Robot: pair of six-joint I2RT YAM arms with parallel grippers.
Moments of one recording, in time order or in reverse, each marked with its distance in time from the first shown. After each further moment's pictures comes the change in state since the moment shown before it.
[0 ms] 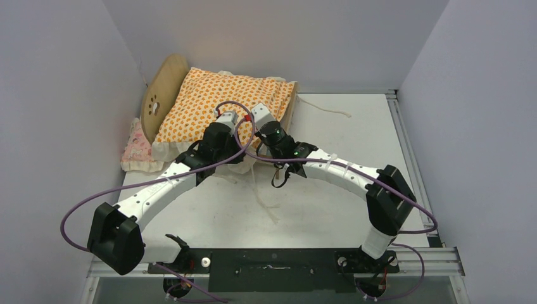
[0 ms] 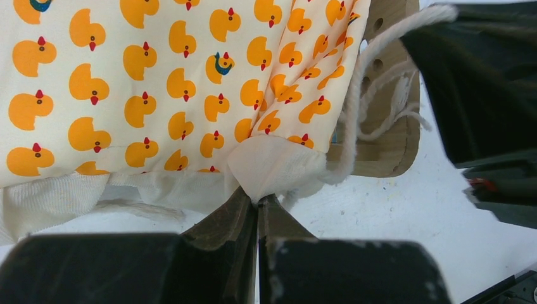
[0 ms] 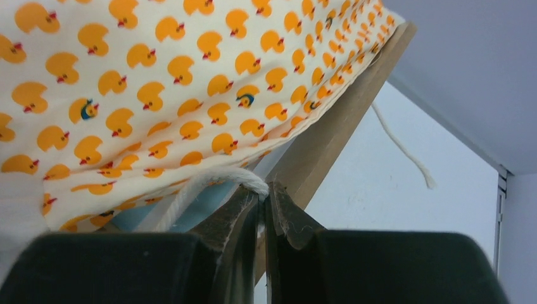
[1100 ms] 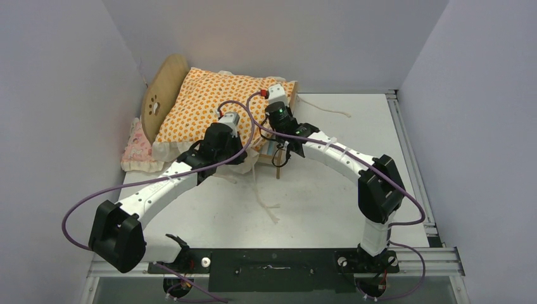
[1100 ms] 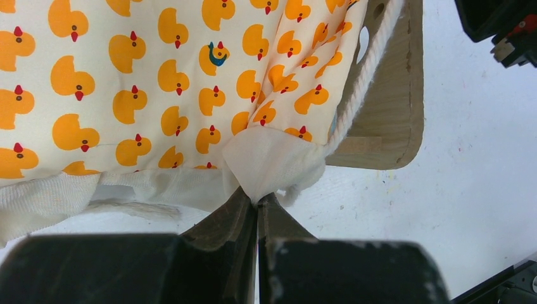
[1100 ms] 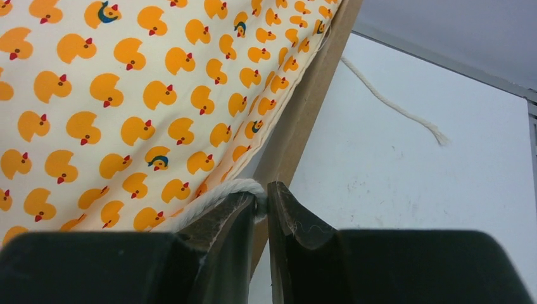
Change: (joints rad) left arm 0.001 0.016 -0.003 0.000 0.030 0.005; right arm -0.122 0.135 0.212 -0.181 0.044 0.245
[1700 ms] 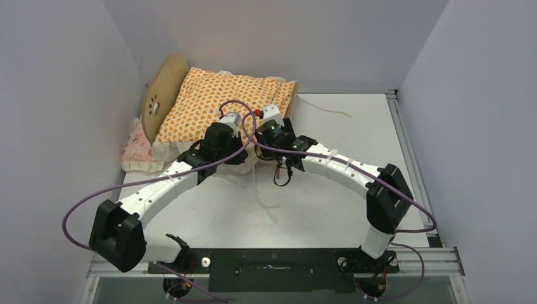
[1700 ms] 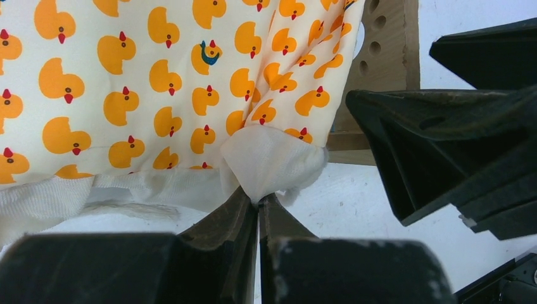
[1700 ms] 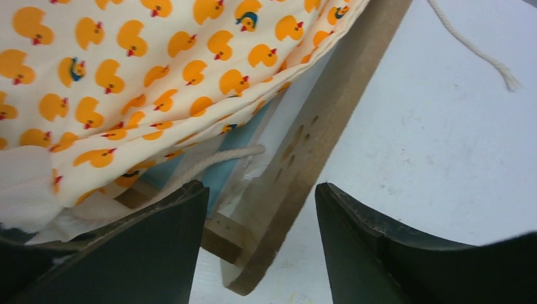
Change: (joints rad) left arm 0.000 0.002 0.002 0.000 0.015 0.015; right arm 0.117 -0.098 -0.104 -0.182 -0.072 0.144
